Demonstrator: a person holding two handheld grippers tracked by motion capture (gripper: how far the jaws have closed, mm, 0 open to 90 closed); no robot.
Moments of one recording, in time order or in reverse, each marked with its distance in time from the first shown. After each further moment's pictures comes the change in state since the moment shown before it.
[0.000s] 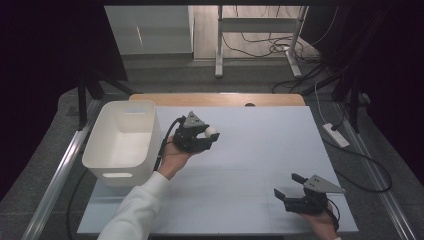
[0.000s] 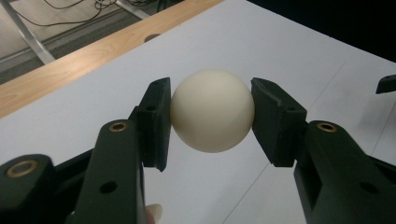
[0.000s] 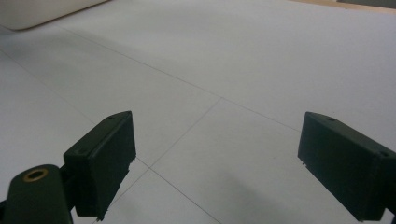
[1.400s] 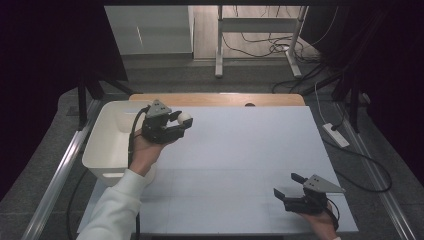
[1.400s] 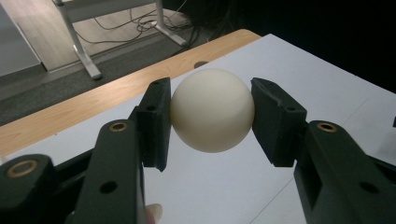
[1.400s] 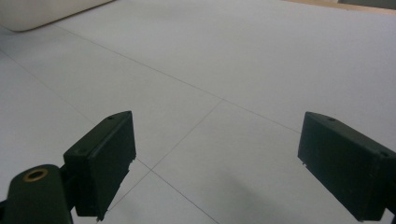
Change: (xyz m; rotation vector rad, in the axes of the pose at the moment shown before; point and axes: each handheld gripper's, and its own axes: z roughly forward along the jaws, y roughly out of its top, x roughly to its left) left arm 0.037 0.004 -0.071 -0.089 0.115 -0.072; right arm 0.000 0.001 0.001 -0.004 0.004 0.000
